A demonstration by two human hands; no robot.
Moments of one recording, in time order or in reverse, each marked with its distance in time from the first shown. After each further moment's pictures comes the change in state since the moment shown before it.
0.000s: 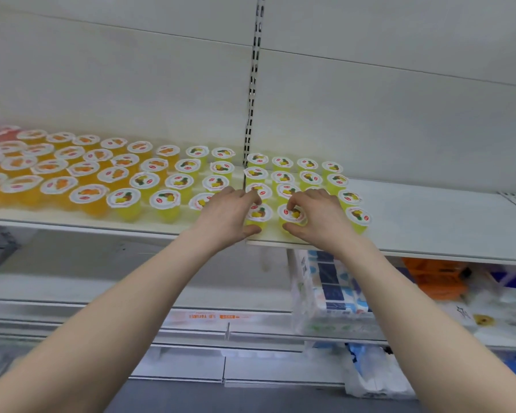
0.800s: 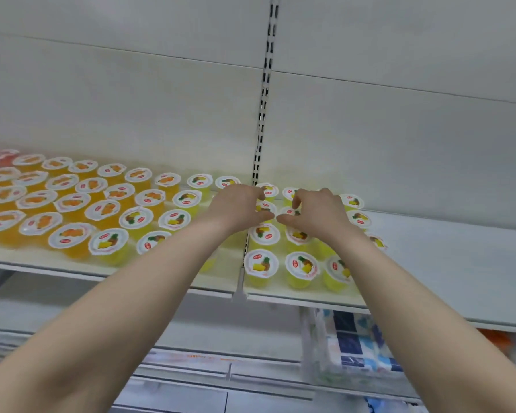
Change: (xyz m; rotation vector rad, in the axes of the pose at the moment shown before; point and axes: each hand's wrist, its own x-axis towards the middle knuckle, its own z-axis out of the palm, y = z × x) left_hand 0.119 -0.034 -0.005 -0.052 -0.095 -0.216; right_hand 0.123 0.018 0.006 -0.077 -0.100 0.141
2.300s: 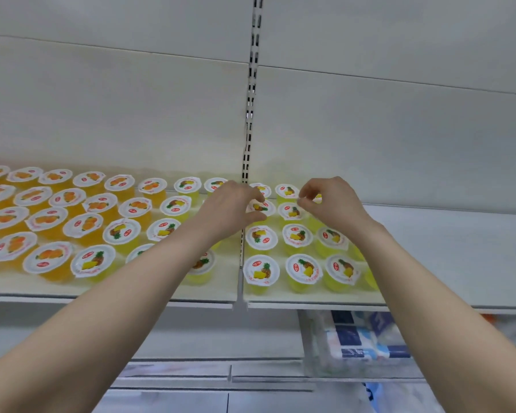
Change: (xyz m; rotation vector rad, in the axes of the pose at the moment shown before) left_hand 0.009 -0.015 0.001 -0.053 0.101 0.249; right_hand 0.006 0.035 -0.009 0.335 0.120 0.014
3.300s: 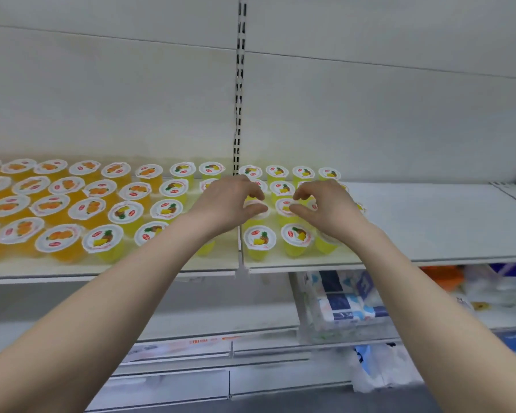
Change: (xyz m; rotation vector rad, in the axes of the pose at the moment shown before) left_hand -0.049 0.024 -0.020 -0.071 -0.078 0.068; right_hand -0.074 -0.020 0.000 -0.091 -0.038 -0.003
